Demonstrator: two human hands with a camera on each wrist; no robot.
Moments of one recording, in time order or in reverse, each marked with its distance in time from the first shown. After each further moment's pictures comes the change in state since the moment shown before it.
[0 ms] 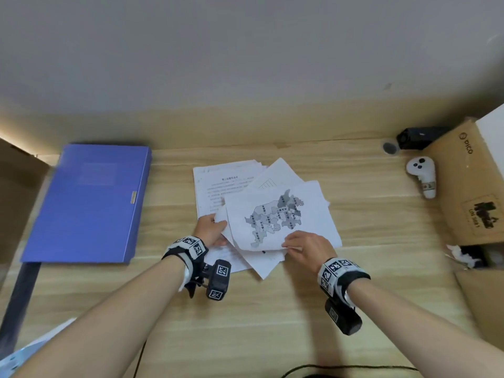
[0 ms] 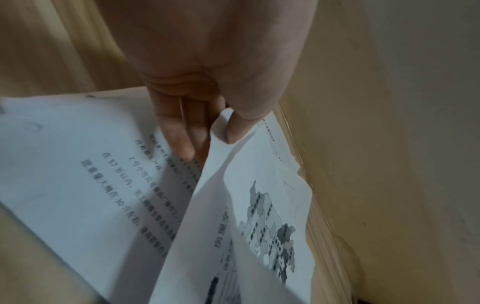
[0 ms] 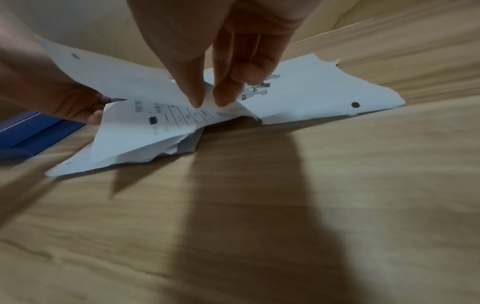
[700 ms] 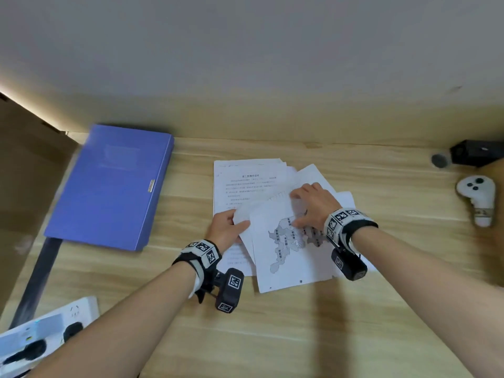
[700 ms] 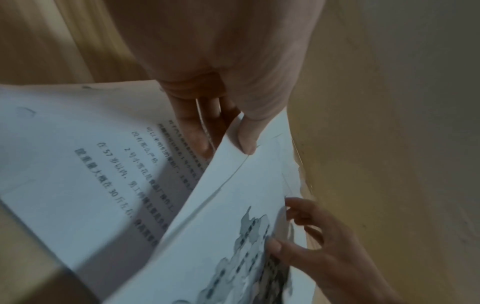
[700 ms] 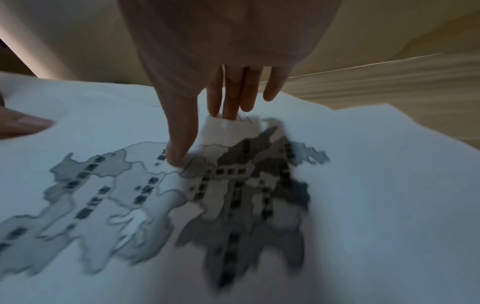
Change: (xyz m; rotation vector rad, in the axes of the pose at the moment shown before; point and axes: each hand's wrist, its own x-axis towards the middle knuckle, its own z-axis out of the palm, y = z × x) left_hand 0.002 -0.005 0.009 -0.208 0.022 0.104; right_hand 0.131 -0.002 -0.061 -0.222 -0.172 -0.056
